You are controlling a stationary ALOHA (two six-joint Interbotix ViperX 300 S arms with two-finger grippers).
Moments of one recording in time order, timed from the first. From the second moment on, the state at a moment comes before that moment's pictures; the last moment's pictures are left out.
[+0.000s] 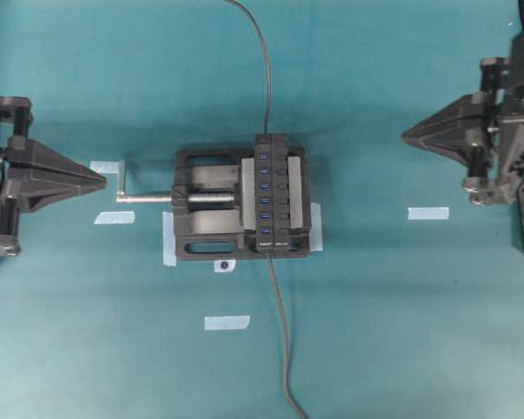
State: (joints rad) left arm -0.01 -0.89 1.09 0.00 0.01 -0.05; right arm -0.19 -0.74 0.98 0.00 0.33 0.16
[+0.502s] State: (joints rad) left arm -0.01 -0.86 1.08 0.00 0.04 -0.05; right arm -0.20 -0.50 0.86 -0.01 0.36 0.13
